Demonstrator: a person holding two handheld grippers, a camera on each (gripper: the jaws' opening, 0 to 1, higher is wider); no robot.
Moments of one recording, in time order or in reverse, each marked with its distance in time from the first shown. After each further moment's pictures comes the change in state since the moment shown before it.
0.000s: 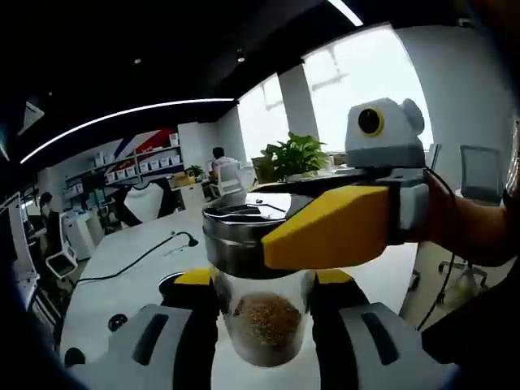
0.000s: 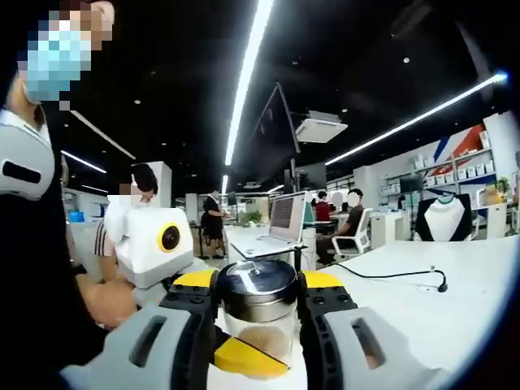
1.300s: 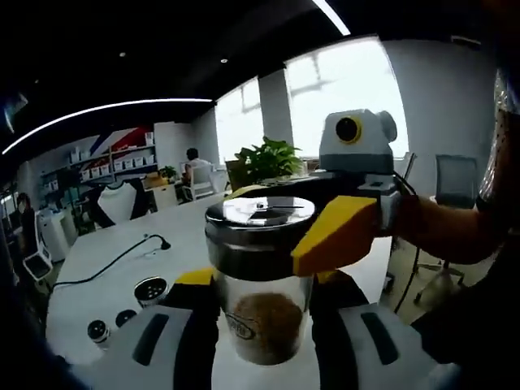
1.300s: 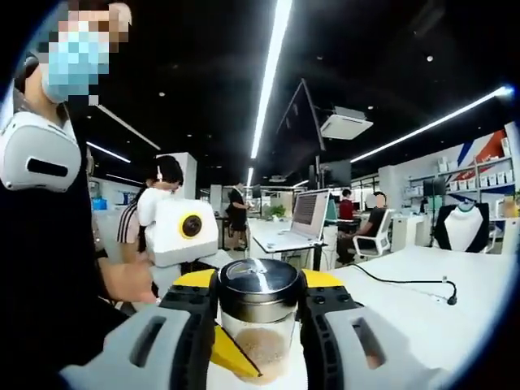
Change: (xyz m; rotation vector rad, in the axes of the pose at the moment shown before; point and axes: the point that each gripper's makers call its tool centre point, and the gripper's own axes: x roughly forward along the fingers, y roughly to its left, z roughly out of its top) left arm -0.002 -0.030 0.010 -0.009 -0.033 -0.202; right arm -0.015 0.007 0.002 -0.051 0.031 0.178
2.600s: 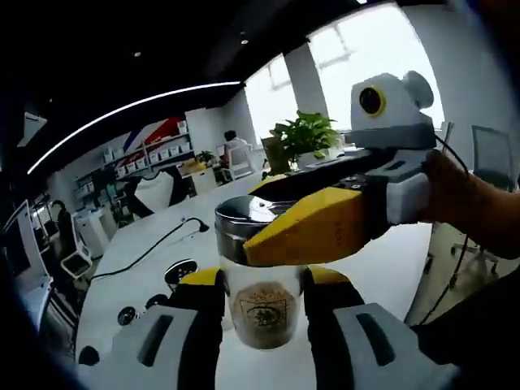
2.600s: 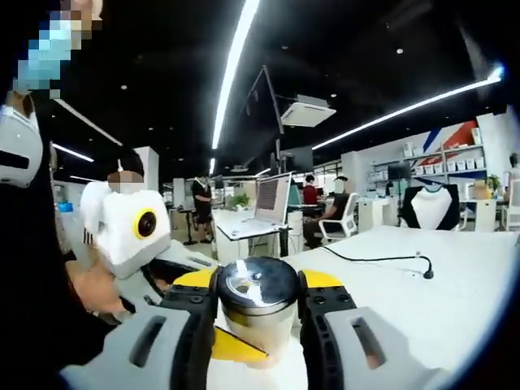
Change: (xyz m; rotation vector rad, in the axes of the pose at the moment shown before) left arm 0.005 0.017 -0.020 0.100 0.103 0.209; right arm -0.001 -0.031 -0.021 0.077 0.042 -0.226
